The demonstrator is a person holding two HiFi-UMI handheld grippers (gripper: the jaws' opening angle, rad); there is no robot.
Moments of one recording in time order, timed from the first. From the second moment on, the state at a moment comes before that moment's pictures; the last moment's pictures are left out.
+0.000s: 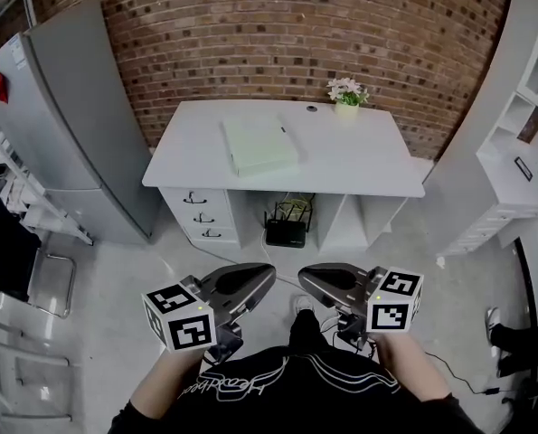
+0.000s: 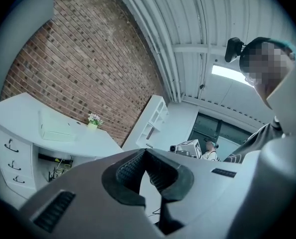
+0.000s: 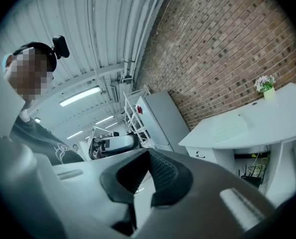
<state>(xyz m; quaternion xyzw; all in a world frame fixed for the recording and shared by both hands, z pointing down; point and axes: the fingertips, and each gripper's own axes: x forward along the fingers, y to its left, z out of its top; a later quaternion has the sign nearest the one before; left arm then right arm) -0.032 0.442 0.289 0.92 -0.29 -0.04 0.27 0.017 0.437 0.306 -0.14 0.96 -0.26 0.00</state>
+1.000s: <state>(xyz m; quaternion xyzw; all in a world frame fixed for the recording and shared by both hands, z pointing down) 0.030 0.168 0.339 0.87 -0.34 -0.05 0.35 0.082 0.163 0.336 -0.10 0.95 -0.31 0.01</state>
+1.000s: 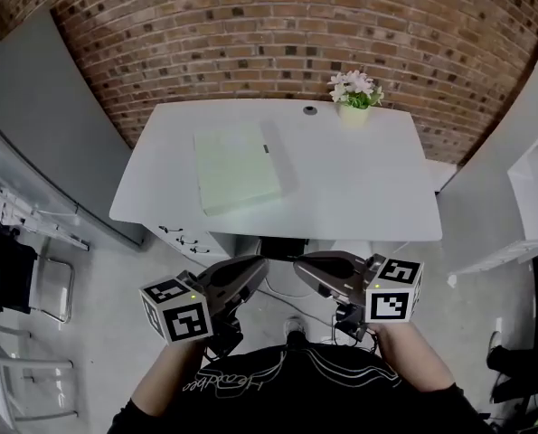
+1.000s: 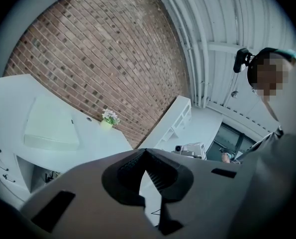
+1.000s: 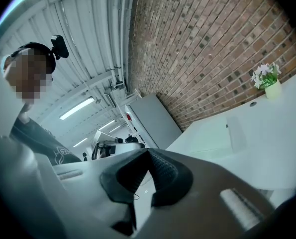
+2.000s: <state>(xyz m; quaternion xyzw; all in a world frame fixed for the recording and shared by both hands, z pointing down) 0.008 0.055 0.352 0.84 -0.39 -0.07 0.36 0.087 0.044 0.363 -0.10 0.95 -0.31 -0.02</state>
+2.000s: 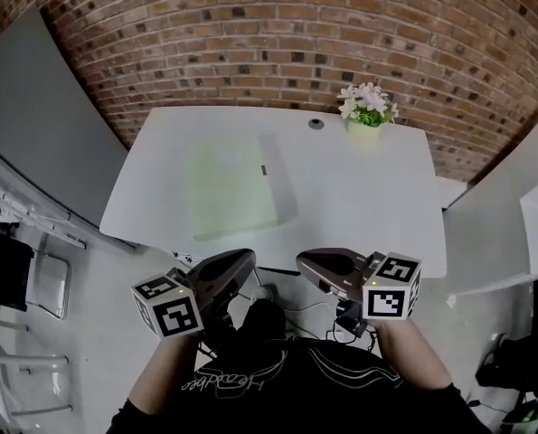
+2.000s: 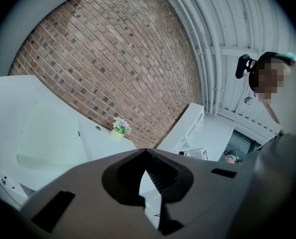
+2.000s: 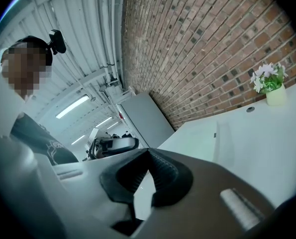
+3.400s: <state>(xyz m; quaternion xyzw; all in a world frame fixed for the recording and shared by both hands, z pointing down) -0.231 -0.126 0.494 0.75 -0.50 0.00 0.43 -0.016 -0.174 0.484 -0.20 0.88 -0.41 -0.09</state>
